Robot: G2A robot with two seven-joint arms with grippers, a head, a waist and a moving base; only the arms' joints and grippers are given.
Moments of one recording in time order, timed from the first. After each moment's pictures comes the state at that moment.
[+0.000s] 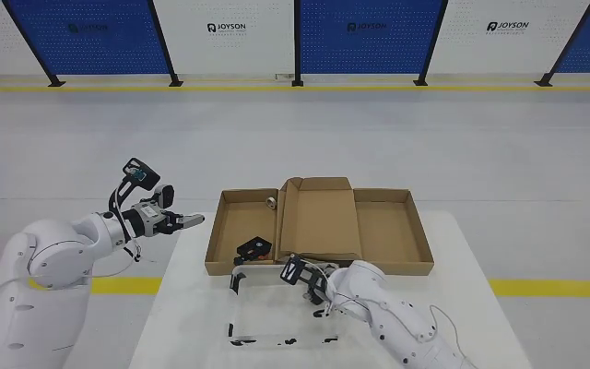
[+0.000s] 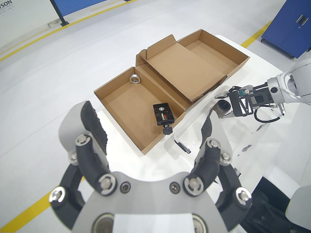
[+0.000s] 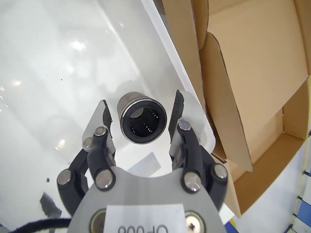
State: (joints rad) left arm 1.13 -0.99 -1.67 -1.65 0.58 -0.64 -0.97; right arm -0.99 -1.29 0.78 -1.48 -1.32 -0.33 1.03
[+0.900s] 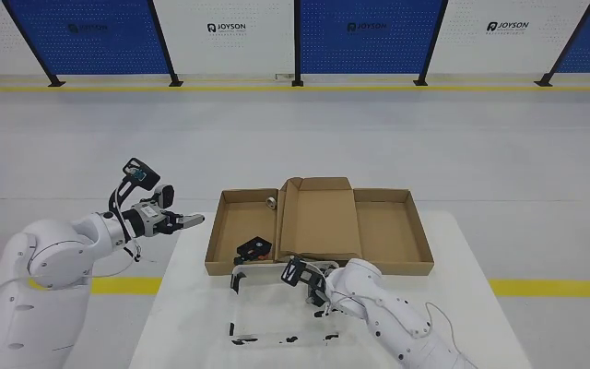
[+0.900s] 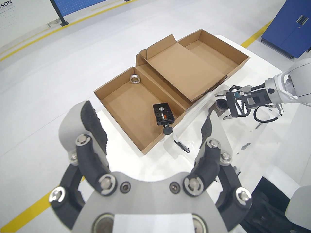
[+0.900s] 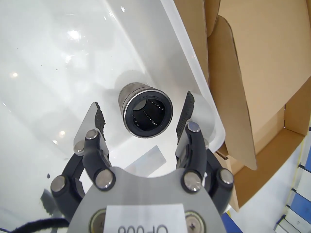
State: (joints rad) left arm 1.13 -0.99 -1.67 -1.65 0.58 -0.64 -0.97; right arm -0.95 -1.32 0.75 -1.40 -1.31 -0.34 1.09
